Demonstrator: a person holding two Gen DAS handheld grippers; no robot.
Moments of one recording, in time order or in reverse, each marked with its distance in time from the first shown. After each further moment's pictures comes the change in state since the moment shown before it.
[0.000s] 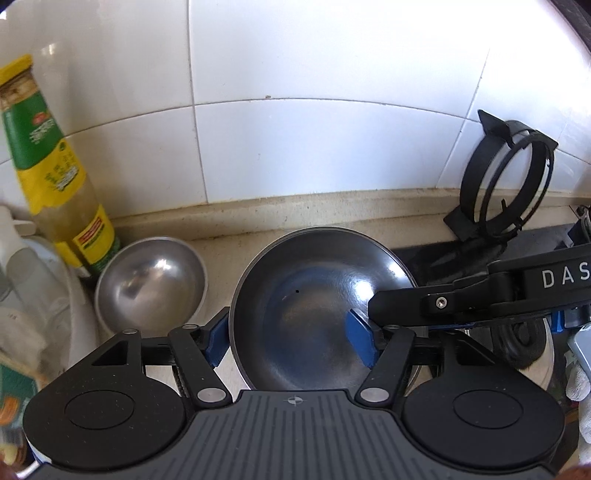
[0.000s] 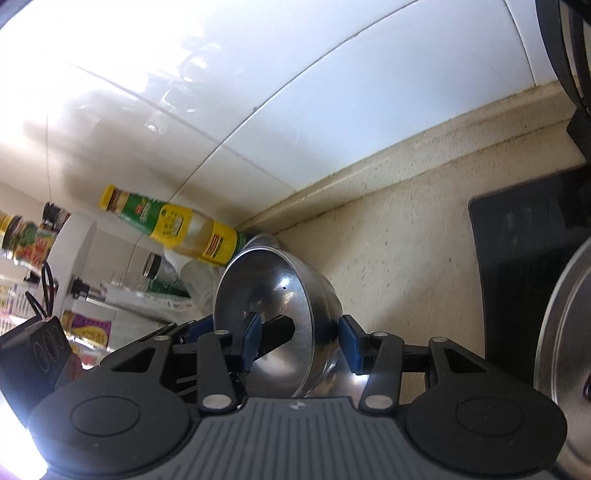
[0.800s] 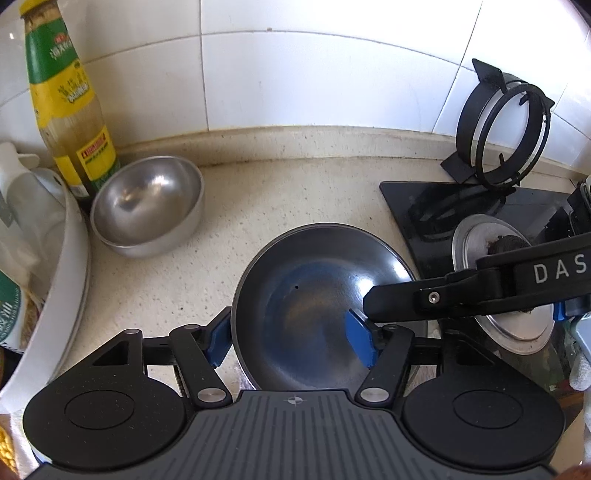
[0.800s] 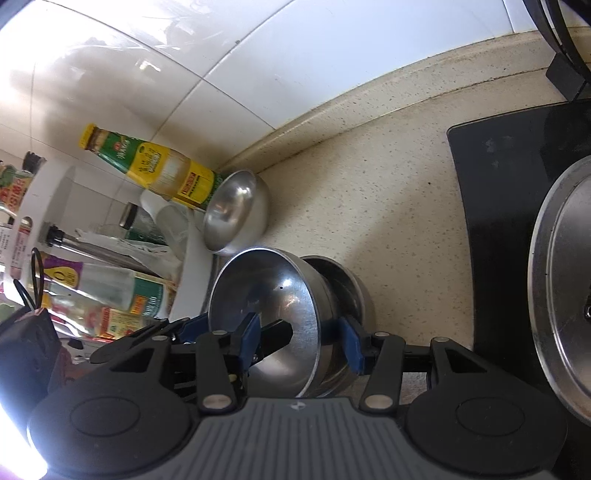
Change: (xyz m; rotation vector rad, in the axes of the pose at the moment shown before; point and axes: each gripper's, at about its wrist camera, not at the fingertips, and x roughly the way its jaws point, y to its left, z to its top) left arm -0.001 -0.003 -0.055 -0.027 0.090 -0.005; right arm 0.009 -0.006 -0.043 -0.017 0.094 -0.077
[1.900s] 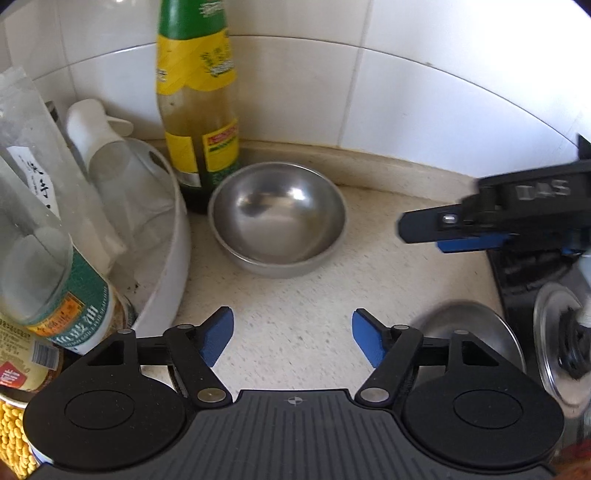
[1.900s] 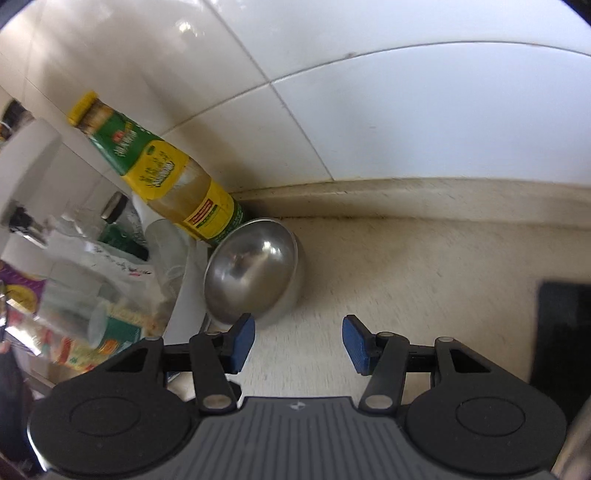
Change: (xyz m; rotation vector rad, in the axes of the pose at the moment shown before) left arm 0.006 0.083 0.012 -0.213 -0.036 0.150; right arm 0.081 0.080 0.082 -0.285 0.005 -0.108
